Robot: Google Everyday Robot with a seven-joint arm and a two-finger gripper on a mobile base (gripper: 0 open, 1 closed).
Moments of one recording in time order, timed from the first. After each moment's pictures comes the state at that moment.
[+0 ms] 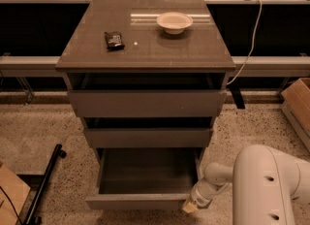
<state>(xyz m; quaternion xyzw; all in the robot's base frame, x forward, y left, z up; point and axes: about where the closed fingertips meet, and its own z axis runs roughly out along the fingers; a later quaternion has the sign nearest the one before) 0.461 -0.165 0.192 -0.51 0.83 0.24 0.05</state>
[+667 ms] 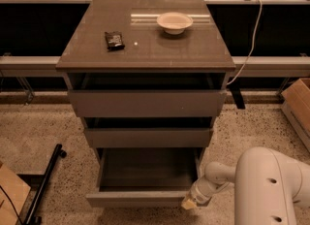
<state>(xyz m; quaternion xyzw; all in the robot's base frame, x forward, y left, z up) 0.480 -0.158 0.190 -0.51 0.82 0.24 0.08</state>
